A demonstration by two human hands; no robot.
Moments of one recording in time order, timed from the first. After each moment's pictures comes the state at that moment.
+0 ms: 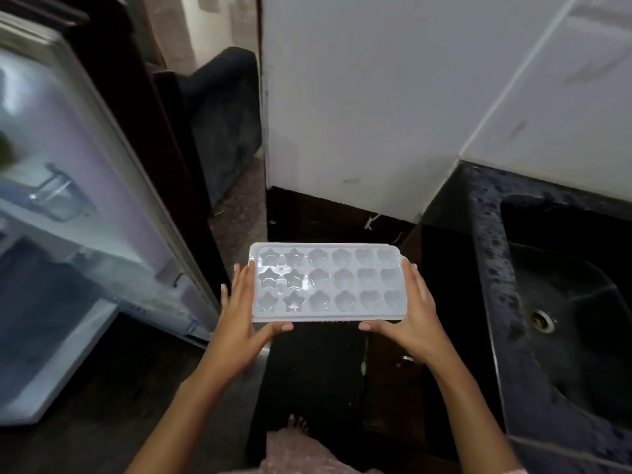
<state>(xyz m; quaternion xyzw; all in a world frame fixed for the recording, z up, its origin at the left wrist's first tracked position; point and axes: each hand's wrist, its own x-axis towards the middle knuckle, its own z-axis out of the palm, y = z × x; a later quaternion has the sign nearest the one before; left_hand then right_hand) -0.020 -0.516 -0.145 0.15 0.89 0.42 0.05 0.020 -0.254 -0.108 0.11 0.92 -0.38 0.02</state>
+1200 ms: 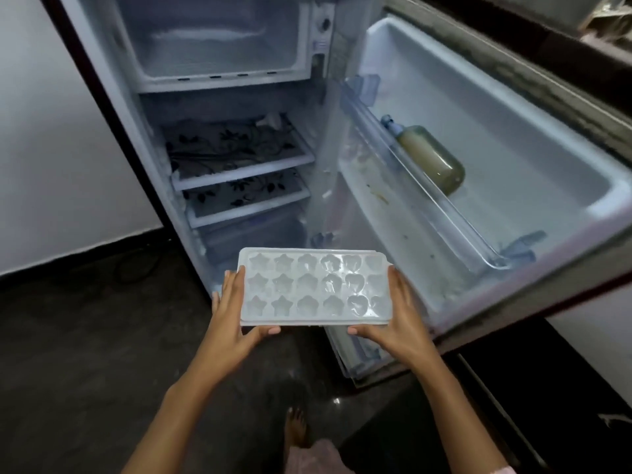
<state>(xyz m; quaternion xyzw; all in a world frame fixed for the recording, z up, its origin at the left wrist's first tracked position) 0.076 -0.855 -0.153 -0.23 0.86 0.44 -0.12 -0.091 -0.653 -0.127 -0.28 0.88 -0.35 0.18</state>
